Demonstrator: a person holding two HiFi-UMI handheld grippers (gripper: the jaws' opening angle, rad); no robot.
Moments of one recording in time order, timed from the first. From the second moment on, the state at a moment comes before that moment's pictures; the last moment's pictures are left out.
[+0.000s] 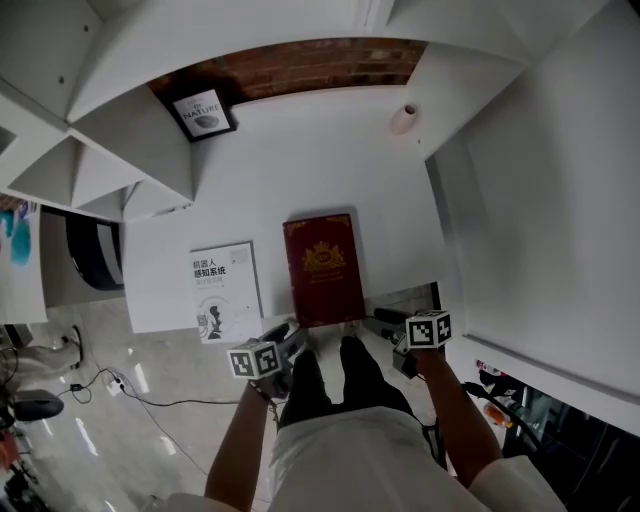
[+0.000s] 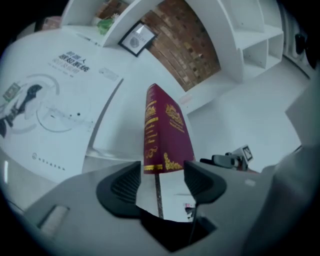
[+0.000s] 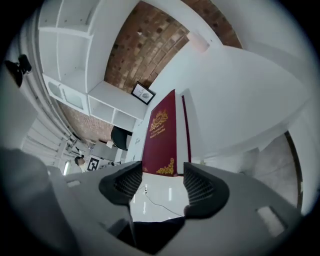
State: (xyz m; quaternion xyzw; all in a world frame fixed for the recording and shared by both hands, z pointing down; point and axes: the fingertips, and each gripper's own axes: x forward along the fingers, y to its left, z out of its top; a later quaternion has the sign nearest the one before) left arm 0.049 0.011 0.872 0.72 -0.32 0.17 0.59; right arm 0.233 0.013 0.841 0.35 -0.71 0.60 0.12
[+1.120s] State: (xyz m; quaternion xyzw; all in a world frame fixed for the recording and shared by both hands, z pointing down) left arm 0.086 0.000 0.907 0.66 -0.18 0.05 0.73; right arm 0.181 -0.002 0.896 0.11 -0.67 0.74 0.05
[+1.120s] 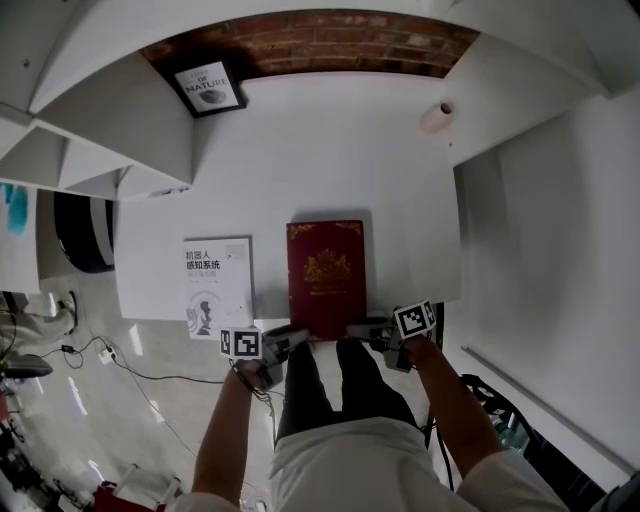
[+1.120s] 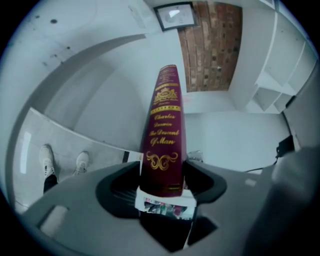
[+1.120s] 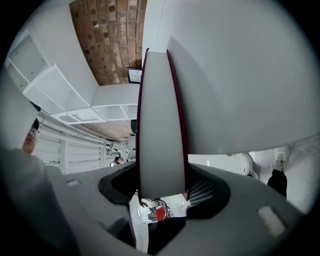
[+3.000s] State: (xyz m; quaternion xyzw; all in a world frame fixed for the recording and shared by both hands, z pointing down) left arm -0.037 -0.131 0.404 0.83 -0.27 -0.07 0.48; right arm 0.067 -0.140 0.418 0.02 -0.82 0.57 0.03
